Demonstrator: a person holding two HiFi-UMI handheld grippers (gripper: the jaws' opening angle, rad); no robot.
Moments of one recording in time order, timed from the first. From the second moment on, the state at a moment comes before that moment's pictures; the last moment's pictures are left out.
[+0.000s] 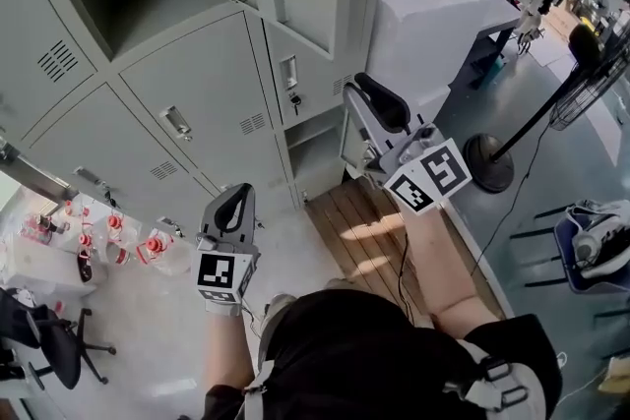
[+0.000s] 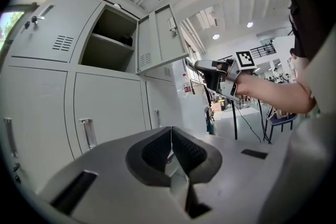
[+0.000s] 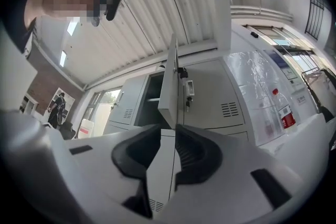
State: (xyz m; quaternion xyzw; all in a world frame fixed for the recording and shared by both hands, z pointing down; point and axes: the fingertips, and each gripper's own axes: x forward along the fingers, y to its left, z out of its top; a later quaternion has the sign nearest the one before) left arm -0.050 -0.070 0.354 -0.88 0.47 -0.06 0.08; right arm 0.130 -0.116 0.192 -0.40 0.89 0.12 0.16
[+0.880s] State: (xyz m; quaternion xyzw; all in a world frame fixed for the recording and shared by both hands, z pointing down) left arm -0.099 -0.066 0.375 -0.88 0.47 -0.05 0.04; right arm 0.067 -0.112 0.154 -0.40 0.89 0.17 0.16
